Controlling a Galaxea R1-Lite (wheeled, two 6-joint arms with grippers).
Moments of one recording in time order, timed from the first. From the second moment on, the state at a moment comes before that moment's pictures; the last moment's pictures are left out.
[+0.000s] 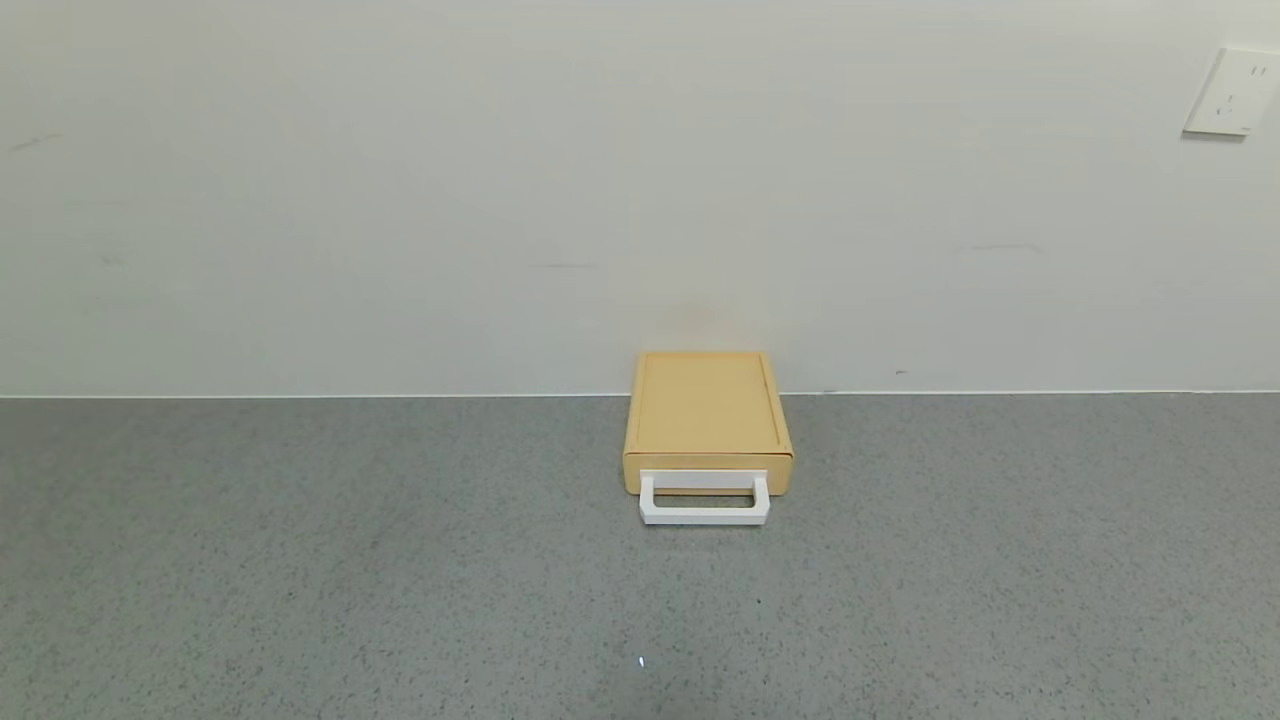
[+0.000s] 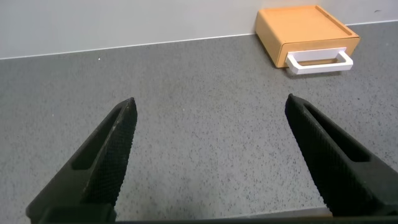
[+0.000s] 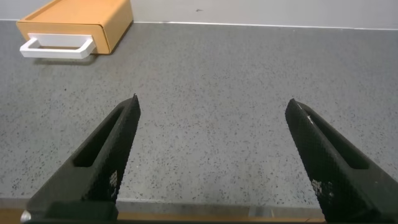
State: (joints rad) left arm -0.01 0.24 -0.30 0.09 -0.04 0.03; right arm 0.01 0.00 0.00 0.00 0.00 0.02
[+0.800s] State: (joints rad) left arm -0.17 1.19 -0.86 0.09 -0.10 0.32; right arm 0.01 0.00 0.00 0.00 0.00 0.02
